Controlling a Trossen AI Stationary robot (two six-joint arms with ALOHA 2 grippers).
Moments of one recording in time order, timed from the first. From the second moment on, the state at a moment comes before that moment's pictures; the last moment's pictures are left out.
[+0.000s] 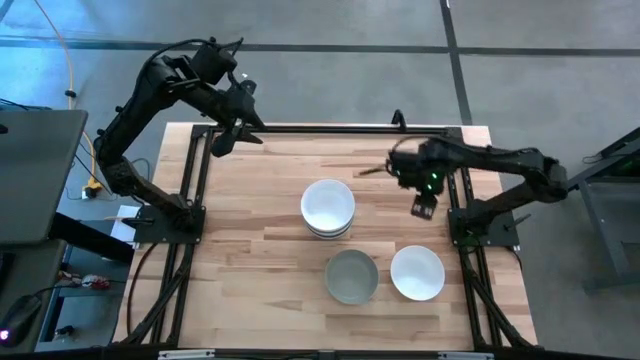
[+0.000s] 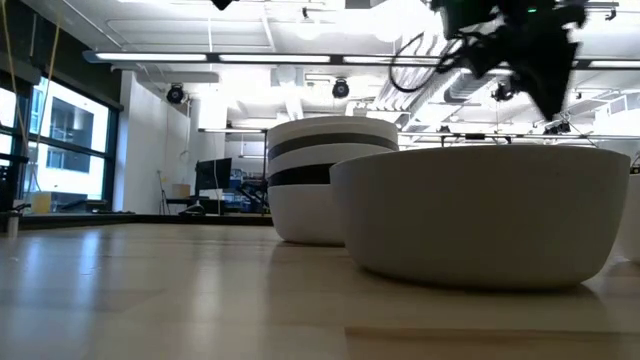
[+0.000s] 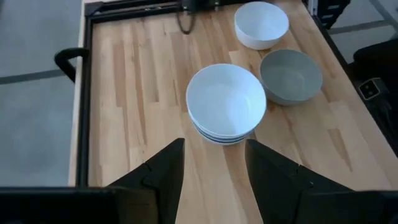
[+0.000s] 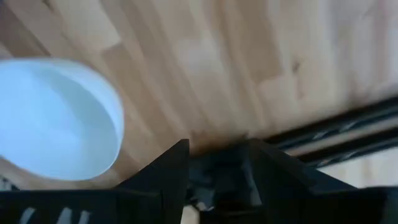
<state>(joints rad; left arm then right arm) 0.78 1.48 1.99 -1.49 0.56 0.69 -0.24 1.35 1.21 -1.57 -0.06 0.16</state>
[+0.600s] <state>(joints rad) 0.77 1.48 1.99 -1.38 0.61 0.61 0.17 1.29 0.99 -1.31 -0.08 0.43</state>
